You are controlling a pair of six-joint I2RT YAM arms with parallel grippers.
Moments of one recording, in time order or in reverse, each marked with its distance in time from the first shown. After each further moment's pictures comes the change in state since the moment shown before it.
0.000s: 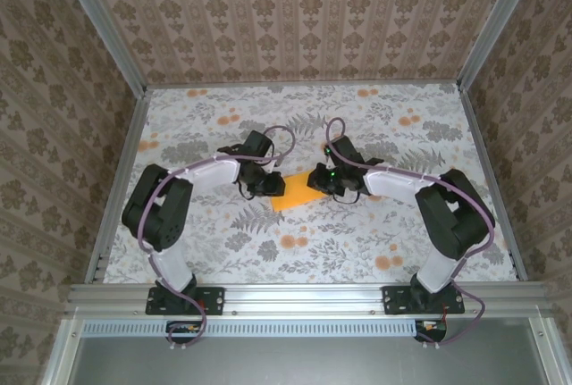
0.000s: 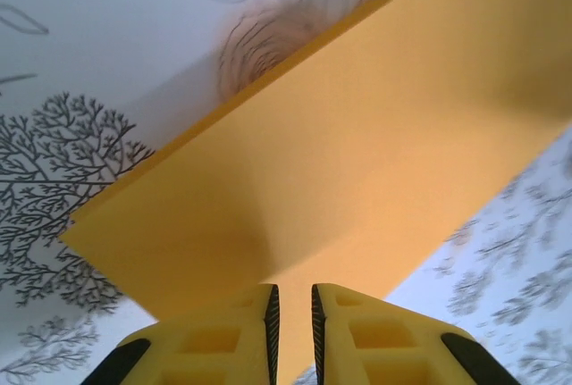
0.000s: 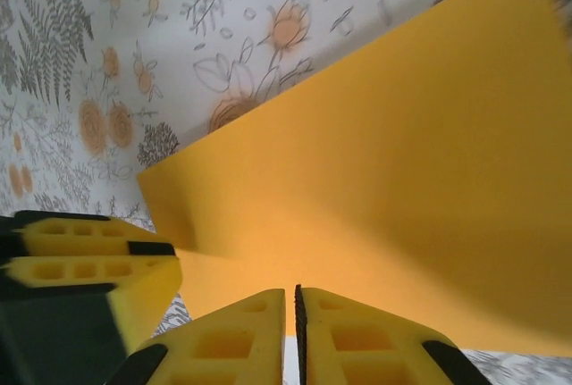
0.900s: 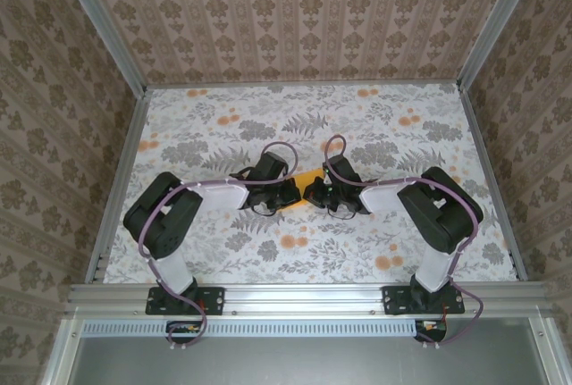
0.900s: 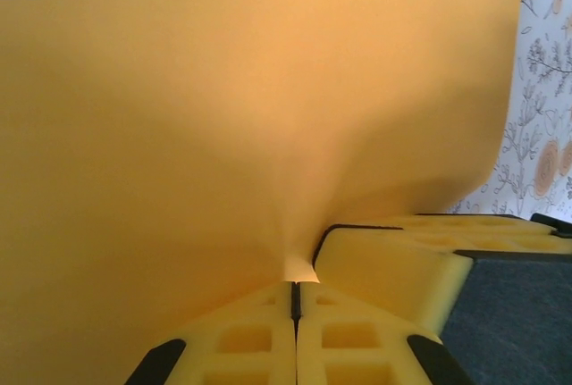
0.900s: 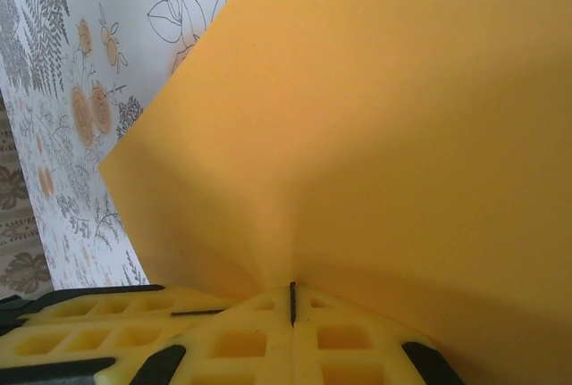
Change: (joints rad) left arm -0.152 -0.001 -0.208 0.455 -0.058 -0.540; right arm 0.042 0.064 -0.200 0.380 -0.032 0.179
